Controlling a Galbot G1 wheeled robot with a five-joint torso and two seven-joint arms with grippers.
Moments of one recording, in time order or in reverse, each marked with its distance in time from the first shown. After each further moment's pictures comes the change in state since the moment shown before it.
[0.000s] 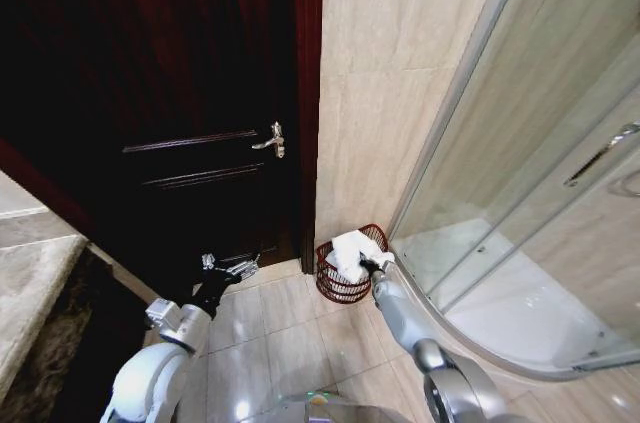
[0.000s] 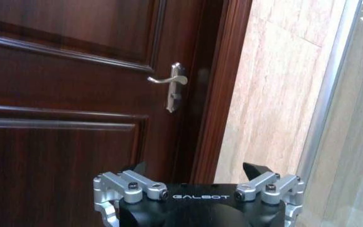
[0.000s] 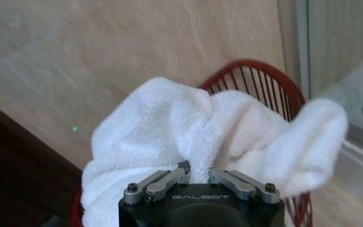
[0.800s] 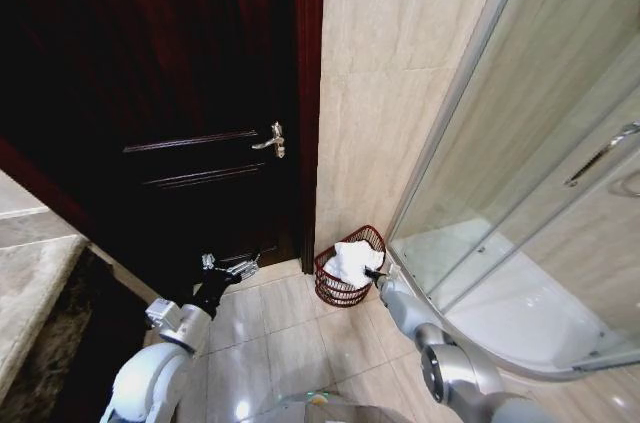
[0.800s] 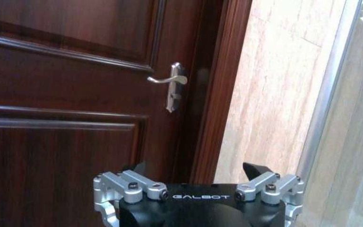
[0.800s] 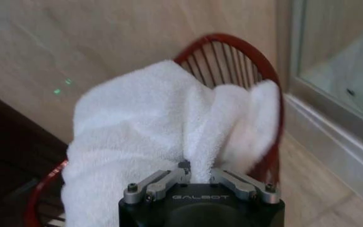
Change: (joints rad) left arm 0.000 0.000 0.000 0.000 0.000 0.000 0.000; right arm 0.070 -0.012 0.086 -0.106 -0.185 -0.088 -0.034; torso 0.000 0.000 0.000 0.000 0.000
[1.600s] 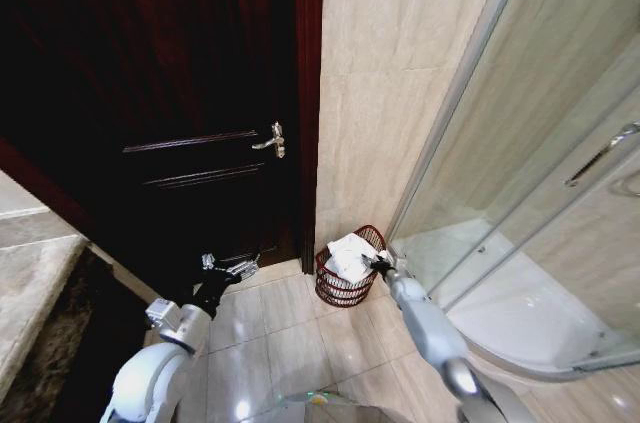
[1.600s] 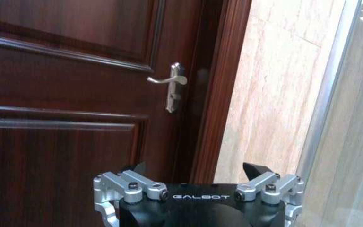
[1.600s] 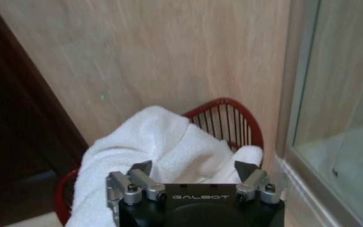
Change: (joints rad) left arm 0.000 0.000 0.000 0.000 0.000 0.000 0.000; right arm -0.383 -0.216 -0.192 0.683 0.116 -0.020 0.021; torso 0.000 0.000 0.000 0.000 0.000
